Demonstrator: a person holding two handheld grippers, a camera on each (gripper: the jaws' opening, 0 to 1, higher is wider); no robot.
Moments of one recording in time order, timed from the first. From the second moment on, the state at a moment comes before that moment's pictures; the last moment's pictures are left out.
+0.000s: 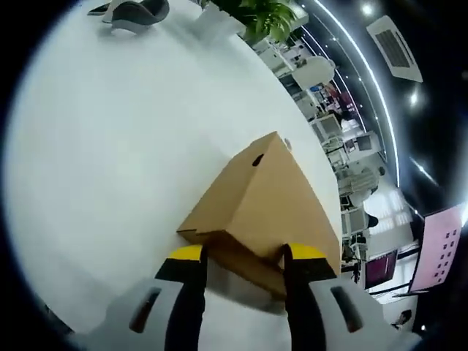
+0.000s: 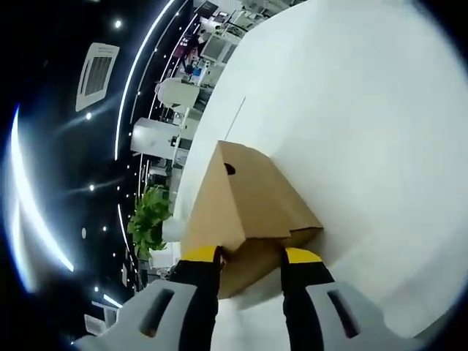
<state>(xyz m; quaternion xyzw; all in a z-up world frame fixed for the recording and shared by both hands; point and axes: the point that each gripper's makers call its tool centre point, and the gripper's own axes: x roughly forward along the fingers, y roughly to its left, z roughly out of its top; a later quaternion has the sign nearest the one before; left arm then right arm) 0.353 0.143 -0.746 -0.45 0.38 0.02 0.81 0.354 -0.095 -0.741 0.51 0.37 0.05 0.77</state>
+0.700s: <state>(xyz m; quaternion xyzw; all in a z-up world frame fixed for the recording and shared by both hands) 0.353 0.140 -0.717 -0.45 0.36 0.02 0.82 0.359 -0.102 -0.710 0.55 0.35 0.01 0.76</state>
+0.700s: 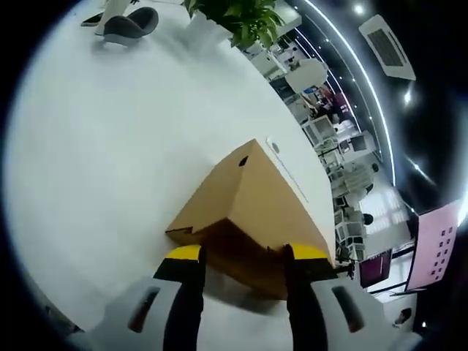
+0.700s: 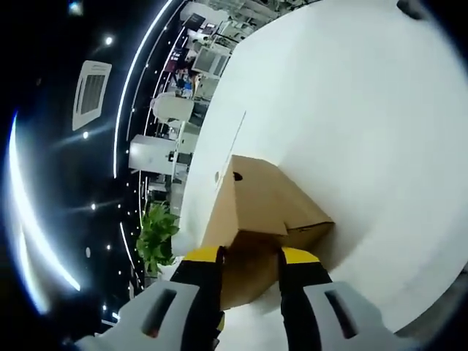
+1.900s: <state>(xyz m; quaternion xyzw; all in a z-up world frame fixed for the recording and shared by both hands) 0.358 0.134 -0.704 -0.51 0.36 0.01 0.79 0.363 -0.103 -0.685 0.56 0.35 0.03 0.75</state>
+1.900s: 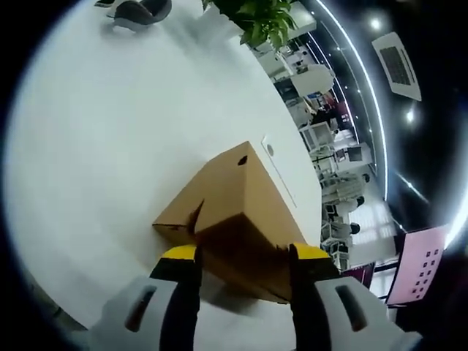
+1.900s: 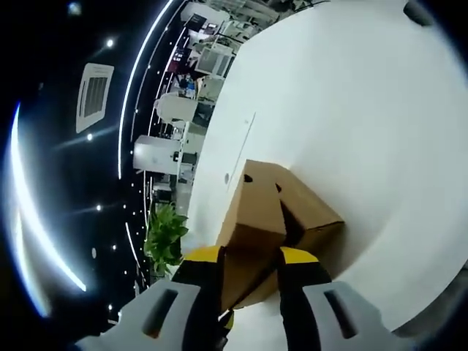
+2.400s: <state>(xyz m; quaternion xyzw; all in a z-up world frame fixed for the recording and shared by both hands) 0.365 0.125 -0.687 -0.53 0.34 -0.01 0.78 0.365 -0.099 -0.677 0.51 0.34 0.07 0.79</state>
